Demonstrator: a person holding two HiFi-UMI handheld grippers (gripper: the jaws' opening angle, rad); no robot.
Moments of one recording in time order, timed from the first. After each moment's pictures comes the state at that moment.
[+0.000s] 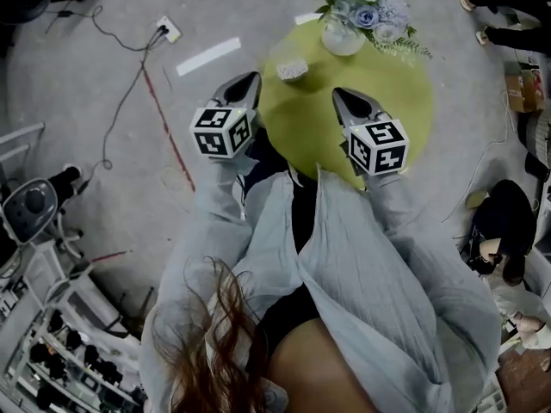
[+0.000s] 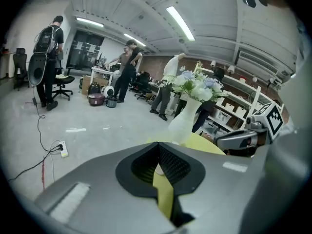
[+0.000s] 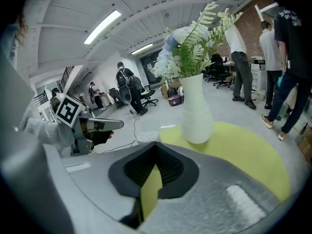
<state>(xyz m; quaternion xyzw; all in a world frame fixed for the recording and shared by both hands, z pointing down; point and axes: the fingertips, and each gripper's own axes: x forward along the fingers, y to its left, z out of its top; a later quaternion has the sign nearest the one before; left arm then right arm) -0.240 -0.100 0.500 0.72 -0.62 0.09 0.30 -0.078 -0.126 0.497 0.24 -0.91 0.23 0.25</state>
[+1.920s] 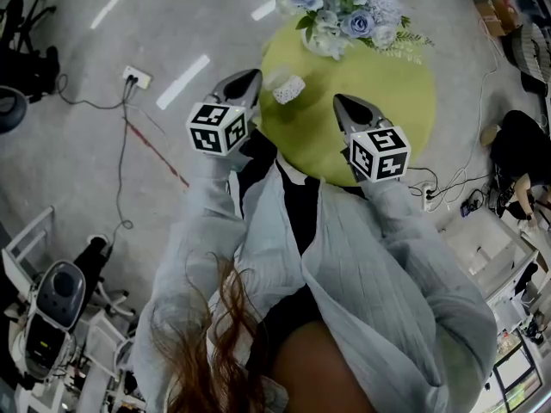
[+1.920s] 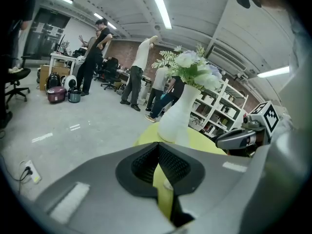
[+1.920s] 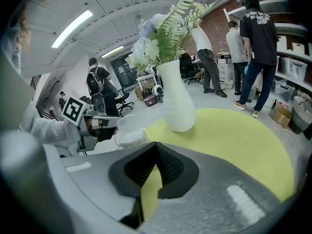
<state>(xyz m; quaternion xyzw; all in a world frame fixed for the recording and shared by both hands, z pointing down) -0.233 -0.178 0.538 0.84 -0.44 0.13 0.29 -0.075 -0.131 0.529 0.39 -0.84 0.30 0.24</state>
